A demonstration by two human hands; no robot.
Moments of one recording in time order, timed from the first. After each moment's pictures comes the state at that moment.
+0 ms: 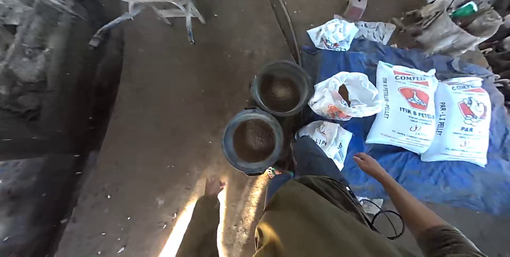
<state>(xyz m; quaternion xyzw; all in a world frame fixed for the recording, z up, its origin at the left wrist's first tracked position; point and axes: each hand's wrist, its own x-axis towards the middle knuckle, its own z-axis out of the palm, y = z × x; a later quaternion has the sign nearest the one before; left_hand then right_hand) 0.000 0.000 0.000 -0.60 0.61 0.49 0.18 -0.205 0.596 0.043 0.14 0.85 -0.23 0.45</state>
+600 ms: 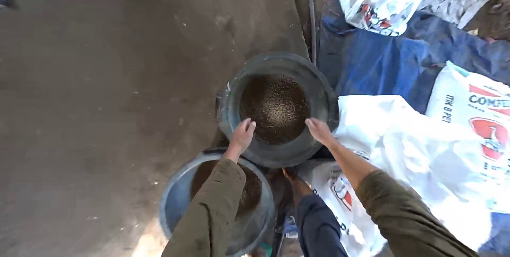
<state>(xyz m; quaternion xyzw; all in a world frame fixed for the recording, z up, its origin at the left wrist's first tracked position) -0.568 0.063 -0.385 -0.30 0.76 0.47 0.33 -0.659 0.373 -0.407 0.05 0.85 -0.27 0.45</state>
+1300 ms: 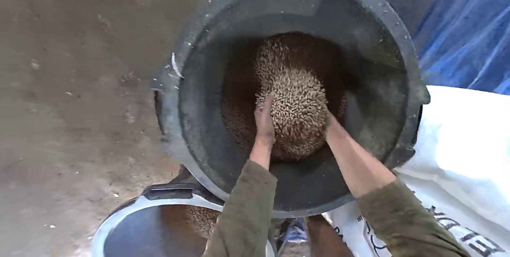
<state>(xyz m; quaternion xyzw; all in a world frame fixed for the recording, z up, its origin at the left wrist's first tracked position) -0.623 0.160 -0.617 -0.56 0.51 0.64 0.11 -0.673 0.314 -0.605 0.40 0.56 -0.61 0.41</state>
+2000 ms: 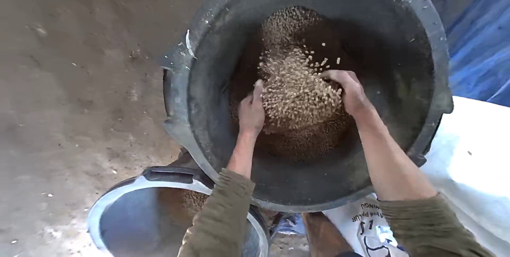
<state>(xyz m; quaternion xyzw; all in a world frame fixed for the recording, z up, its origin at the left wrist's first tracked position) -0.600 0.106 -0.604 -0.48 0.71 0.48 0.16 -0.750 0.317 -0.625 -0.02 0.73 -0.55 0.40</state>
